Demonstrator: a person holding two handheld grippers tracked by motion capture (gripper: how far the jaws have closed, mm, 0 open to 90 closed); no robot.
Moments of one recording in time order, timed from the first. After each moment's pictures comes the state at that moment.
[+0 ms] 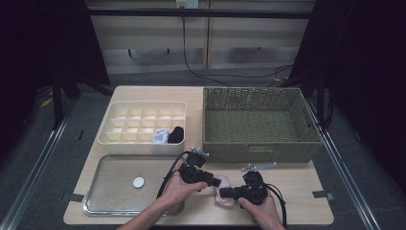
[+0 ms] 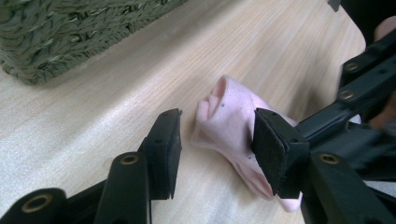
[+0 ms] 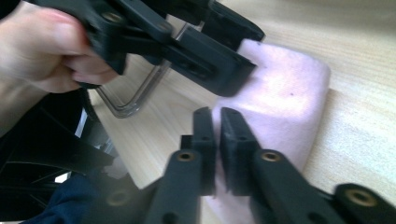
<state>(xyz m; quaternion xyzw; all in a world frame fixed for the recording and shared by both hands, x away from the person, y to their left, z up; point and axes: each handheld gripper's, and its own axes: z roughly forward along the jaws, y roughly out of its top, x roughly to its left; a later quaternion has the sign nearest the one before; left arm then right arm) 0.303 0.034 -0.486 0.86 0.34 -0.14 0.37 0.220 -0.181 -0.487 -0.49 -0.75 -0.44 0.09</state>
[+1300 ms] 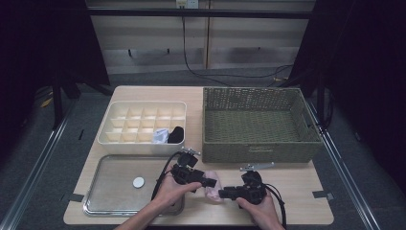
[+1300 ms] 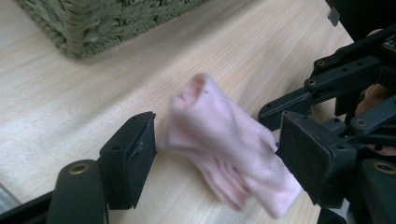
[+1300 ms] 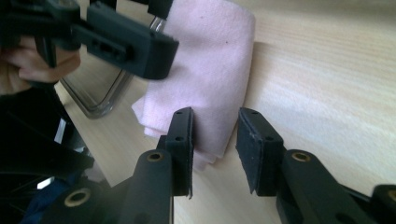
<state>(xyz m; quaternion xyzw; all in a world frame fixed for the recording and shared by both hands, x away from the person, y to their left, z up) 0.300 0.055 -0.483 0.83 0.38 -0.15 0.38 0.226 -0.177 -0.496 -0.52 -0.75 -0.40 0.08</state>
